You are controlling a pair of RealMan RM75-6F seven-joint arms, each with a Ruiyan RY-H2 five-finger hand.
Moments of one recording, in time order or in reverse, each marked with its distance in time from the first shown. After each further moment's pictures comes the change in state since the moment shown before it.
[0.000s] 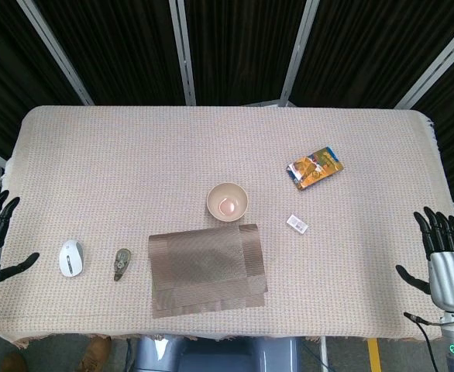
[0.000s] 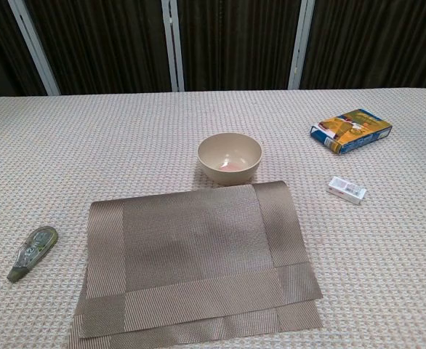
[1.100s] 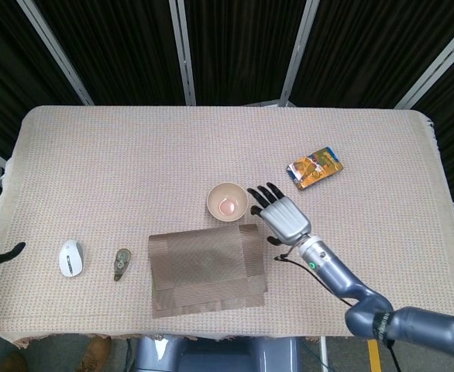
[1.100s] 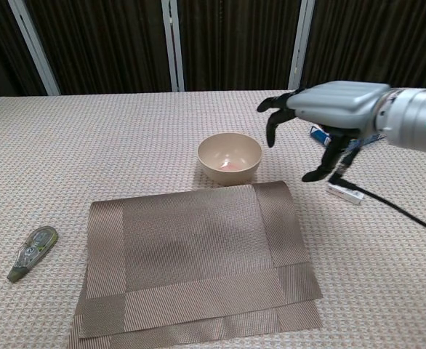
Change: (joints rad) left arm -0.028 -0.030 -0.056 0.101 -0.163 -0.090 -0.002; right arm 0.655 -0.256 0.204 -0.014 0.297 -0.866 -0.443
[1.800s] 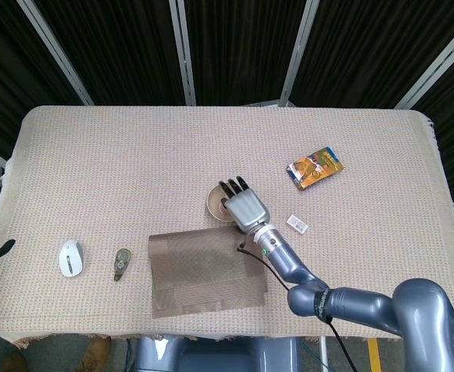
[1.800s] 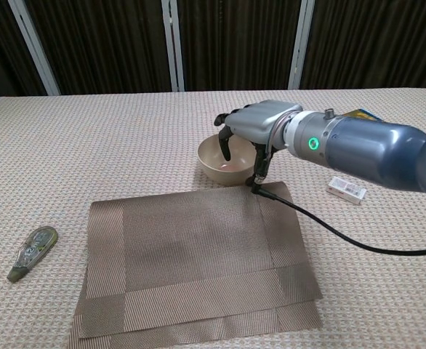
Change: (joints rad) left arm 0.007 0.023 -0.016 0.007 -0.024 0.003 -0.051; right arm 0.217 -0.296 0.037 0.265 0.335 -0.002 -0.245
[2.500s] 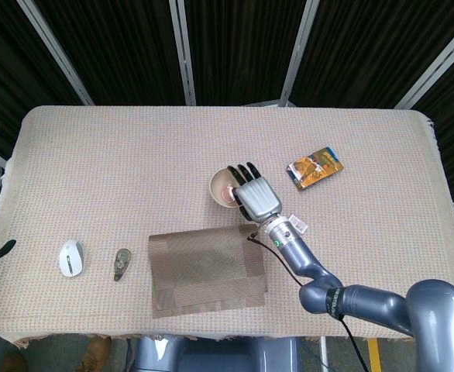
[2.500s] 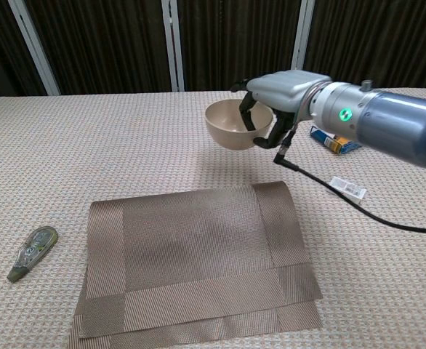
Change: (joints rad) left arm 0.004 0.007 0.005 -0.012 0.014 0.010 -0.011; right arm -0.052 0.098 -0.009 -0.029 -0.147 0.084 0.223
